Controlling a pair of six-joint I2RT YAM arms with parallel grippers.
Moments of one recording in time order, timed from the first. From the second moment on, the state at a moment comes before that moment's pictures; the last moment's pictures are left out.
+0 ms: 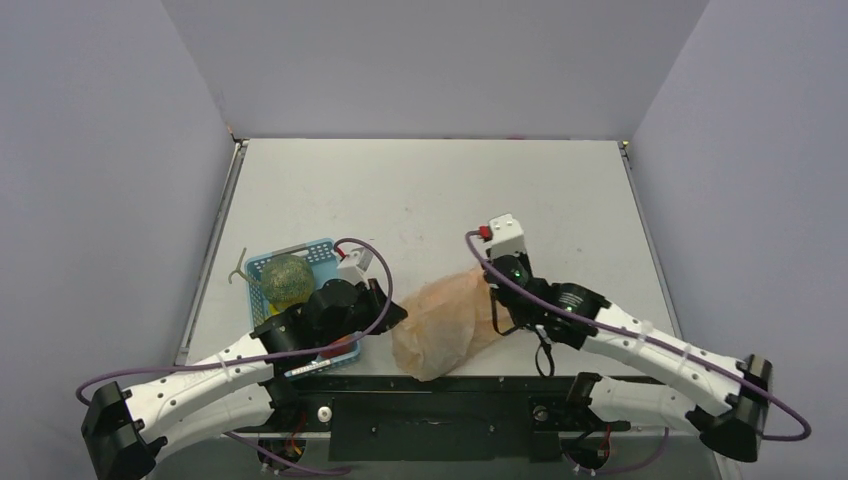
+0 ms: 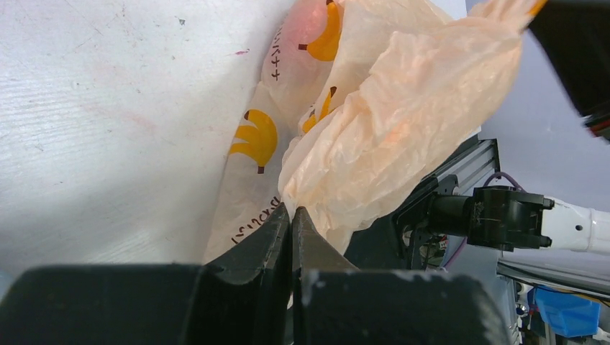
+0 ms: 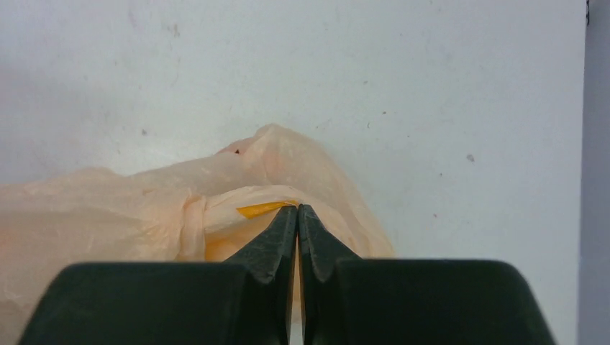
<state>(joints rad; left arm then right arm) -0.94 0.83 0.54 -0.20 -0.11 -0.92 1.01 1.10 0.94 -0.62 0.70 0.19</state>
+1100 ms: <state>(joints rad) -0.93 0.90 0.92 -0.42 0.05 -0.69 0.82 0.48 0.64 -0.50 0.66 0.81</state>
